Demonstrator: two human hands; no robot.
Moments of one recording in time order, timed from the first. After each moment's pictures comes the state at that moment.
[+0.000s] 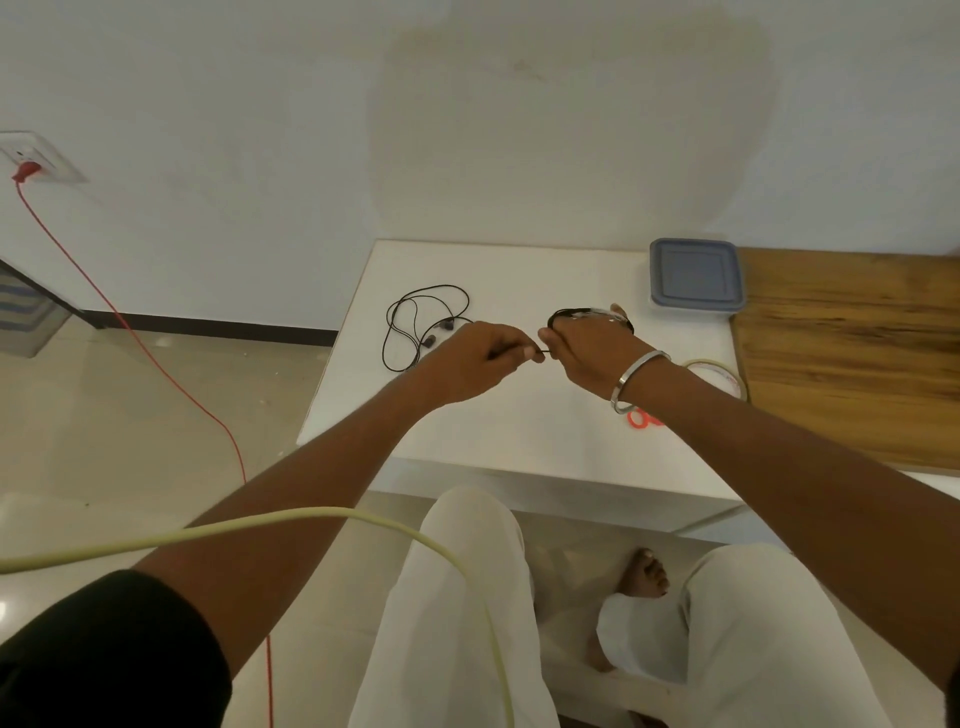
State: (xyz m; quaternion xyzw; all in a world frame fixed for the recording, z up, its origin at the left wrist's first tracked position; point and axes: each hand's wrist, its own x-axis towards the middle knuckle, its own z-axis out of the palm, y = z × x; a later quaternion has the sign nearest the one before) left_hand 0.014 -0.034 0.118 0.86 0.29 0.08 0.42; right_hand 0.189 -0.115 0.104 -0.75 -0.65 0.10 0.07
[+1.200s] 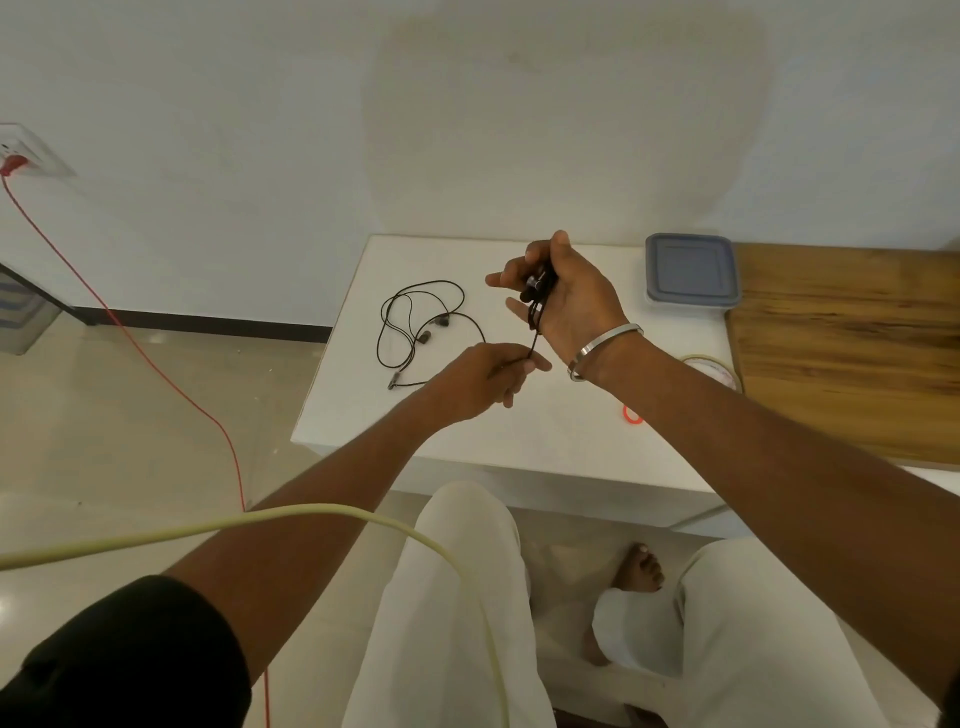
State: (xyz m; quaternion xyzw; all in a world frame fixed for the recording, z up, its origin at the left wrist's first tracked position) left_hand 0.016 -0.046 0.087 0.84 0.27 0.08 0.47; right_hand 0.151 -0.096 0.155 -0.44 -0.23 0.55 0.67
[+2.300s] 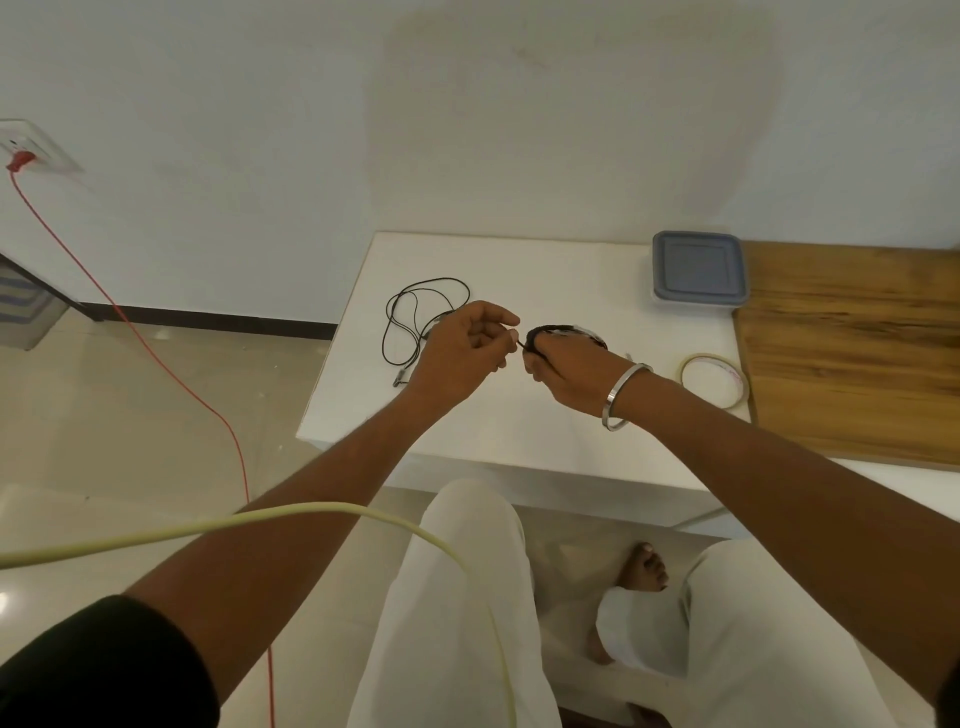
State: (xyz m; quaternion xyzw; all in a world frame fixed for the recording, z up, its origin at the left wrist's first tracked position) left_hand 0.008 -0.048 0.109 0.70 0.39 0.26 0.54; right_hand 0.168 -0.124 0.094 -0.67 -0.69 0.23 0.16
